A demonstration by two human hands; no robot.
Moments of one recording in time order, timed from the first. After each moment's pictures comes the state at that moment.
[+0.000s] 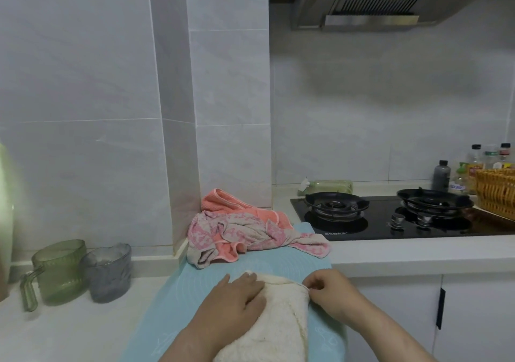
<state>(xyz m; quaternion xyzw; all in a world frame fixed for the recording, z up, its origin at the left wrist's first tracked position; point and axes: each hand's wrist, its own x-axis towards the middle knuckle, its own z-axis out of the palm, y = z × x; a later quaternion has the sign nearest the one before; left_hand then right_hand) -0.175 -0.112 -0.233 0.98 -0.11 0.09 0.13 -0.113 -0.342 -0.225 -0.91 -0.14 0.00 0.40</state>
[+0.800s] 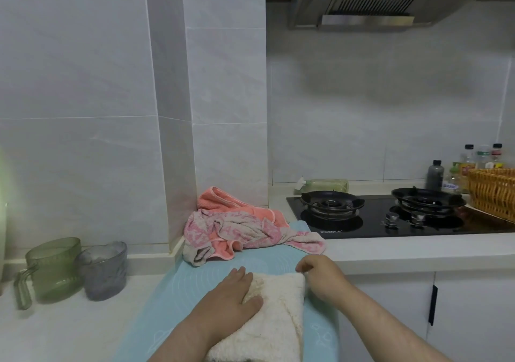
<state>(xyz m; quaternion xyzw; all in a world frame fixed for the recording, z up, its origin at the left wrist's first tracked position) -0.169 -0.109 -0.237 0.98 -0.05 0.00 0.18 -0.096 -0.330 -0.215 -0.92 -0.12 -0.02 0.38</state>
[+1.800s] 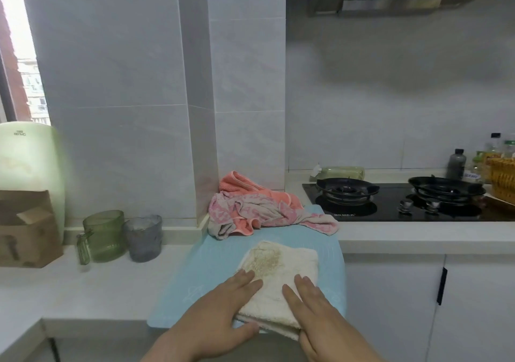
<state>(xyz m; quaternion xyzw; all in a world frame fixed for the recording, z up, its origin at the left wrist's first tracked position) -0.275 -0.087 -0.245 0.98 -0.14 0.06 0.14 -0.230 -0.325 -0.285 -0.92 -0.35 -0.15 0.07</state>
